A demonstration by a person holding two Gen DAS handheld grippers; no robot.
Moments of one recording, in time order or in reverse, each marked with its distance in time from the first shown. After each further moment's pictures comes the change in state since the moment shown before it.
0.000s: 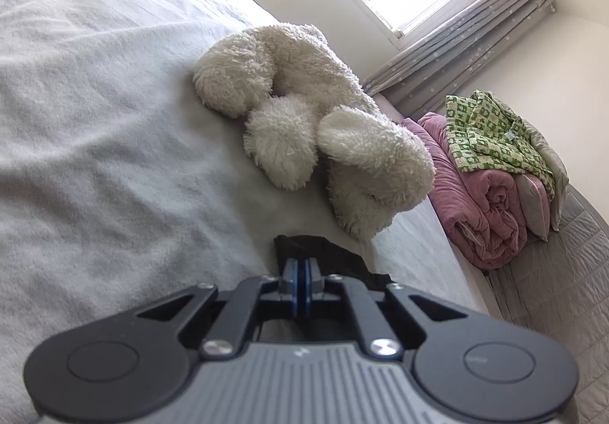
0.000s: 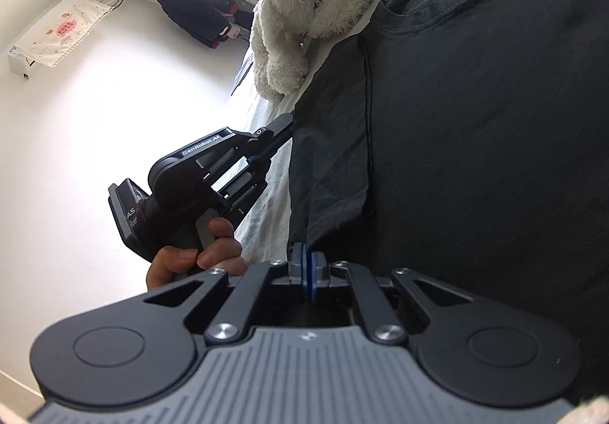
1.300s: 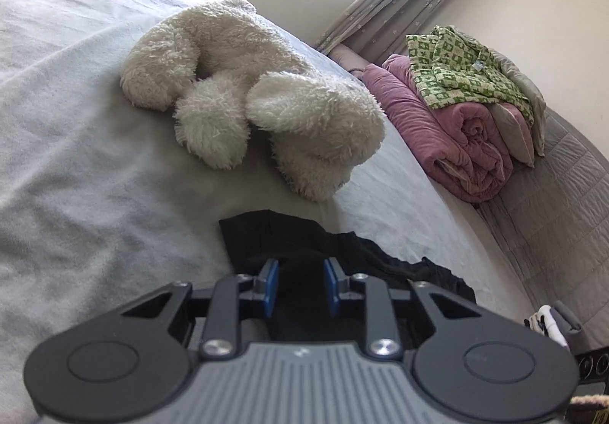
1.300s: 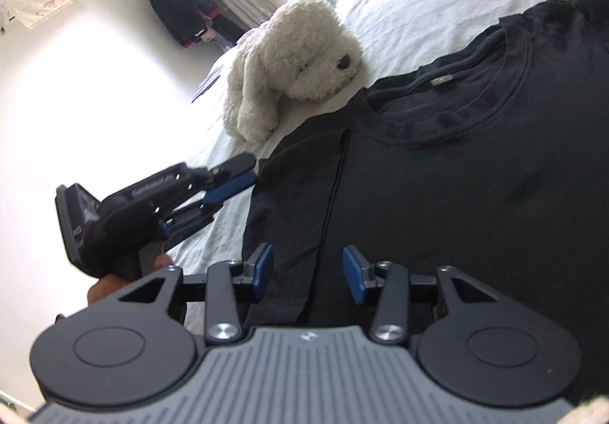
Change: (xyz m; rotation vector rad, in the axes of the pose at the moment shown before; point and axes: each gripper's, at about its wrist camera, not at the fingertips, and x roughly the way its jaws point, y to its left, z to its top) left arm 0.006 -0.040 0.004 0.220 0.160 -0.019; right arm -0.017 0.022 0.067 -0.201 -0.089 -0.279
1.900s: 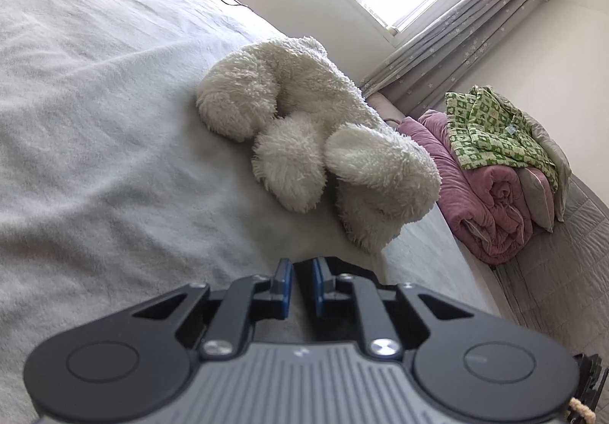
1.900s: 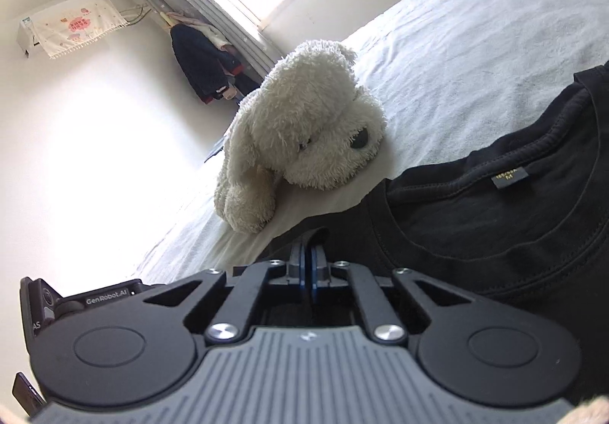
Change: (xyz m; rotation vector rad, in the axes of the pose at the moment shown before) left arm -0.008 0.043 0.001 -0.157 -0.152 0.026; right arm 0.064 -0.024 0.033 -0.044 -0.244 0.133
